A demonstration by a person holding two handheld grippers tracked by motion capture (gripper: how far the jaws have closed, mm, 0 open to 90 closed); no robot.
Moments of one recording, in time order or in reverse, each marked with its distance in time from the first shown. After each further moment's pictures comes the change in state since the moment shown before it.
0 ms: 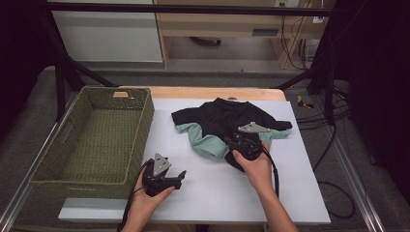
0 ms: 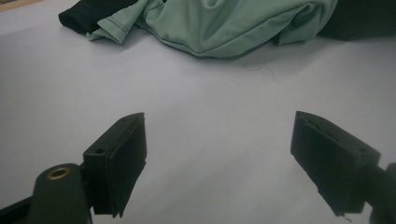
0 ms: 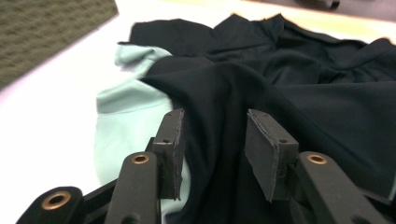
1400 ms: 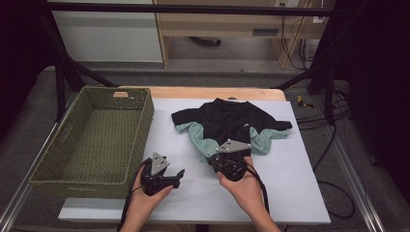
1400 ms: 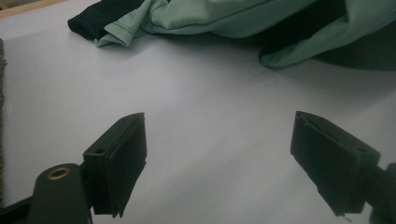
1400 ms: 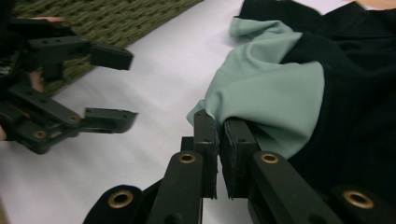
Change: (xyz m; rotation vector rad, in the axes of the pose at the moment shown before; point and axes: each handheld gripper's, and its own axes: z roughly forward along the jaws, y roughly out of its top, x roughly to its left) left arm 0.003 0.002 -0.004 -0.012 0.004 -0.003; right arm 0.086 -0.002 -0.028 0.106 0.190 -0.123
